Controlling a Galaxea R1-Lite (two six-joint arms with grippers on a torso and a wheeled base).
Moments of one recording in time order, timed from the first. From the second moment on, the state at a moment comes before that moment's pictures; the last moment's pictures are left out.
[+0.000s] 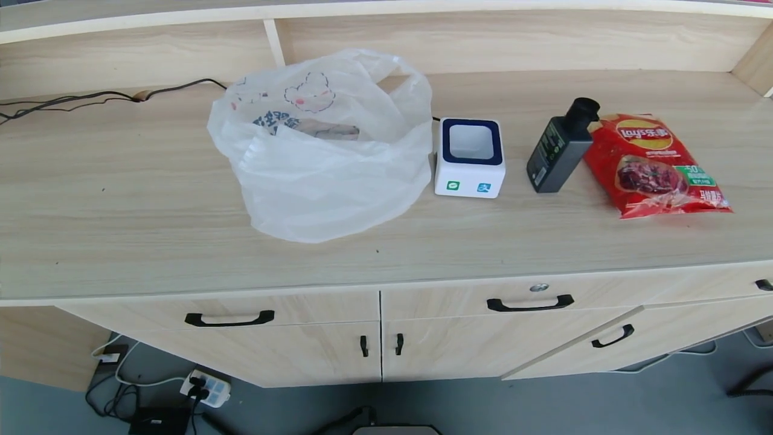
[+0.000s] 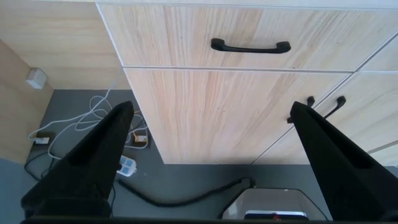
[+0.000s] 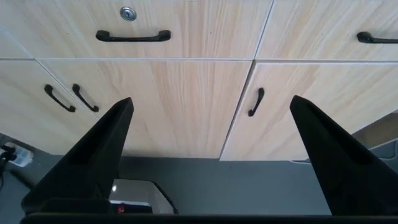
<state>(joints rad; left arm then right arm) 0.00 0.00 0.00 -0.02 0.00 0.02 0.00 0.00 0.00 -0.02 0.03 -0.05</state>
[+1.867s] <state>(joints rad) 0.00 0.00 0.00 -0.02 0.00 0.02 0.27 1.70 -0.66 -1.48 0.10 -0.09</state>
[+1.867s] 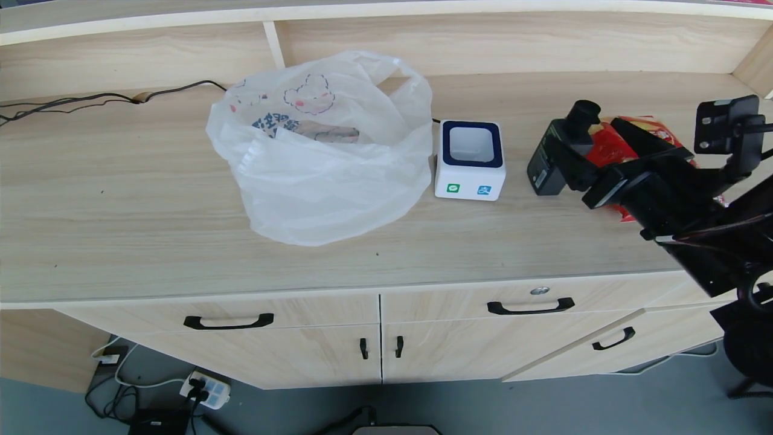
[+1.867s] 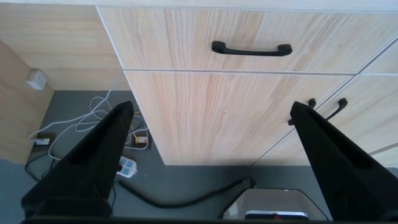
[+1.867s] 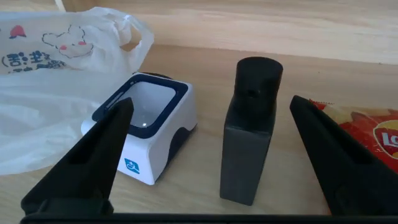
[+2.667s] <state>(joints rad) 0.00 0.00 0.00 -0.03 0.00 0.02 0.20 1.87 -0.78 -1.48 0.10 -0.05</state>
